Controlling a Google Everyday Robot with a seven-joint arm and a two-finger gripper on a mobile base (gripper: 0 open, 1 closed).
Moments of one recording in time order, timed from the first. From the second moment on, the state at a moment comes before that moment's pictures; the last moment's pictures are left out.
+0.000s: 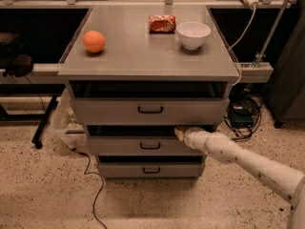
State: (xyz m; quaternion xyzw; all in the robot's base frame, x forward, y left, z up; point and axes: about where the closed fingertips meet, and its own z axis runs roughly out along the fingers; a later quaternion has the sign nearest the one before) arm 0.734 -0.141 0.473 -0.16 0.84 0.19 0.48
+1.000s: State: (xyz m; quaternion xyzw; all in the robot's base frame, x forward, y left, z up) arm 0.748 -0.151 0.440 -0.11 0.86 0.17 0.46
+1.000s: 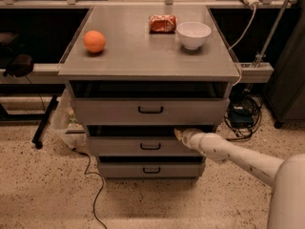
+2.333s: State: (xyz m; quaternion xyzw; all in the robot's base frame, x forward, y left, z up) arm 0.735 -0.165 0.441 -0.11 0.87 0.16 0.45
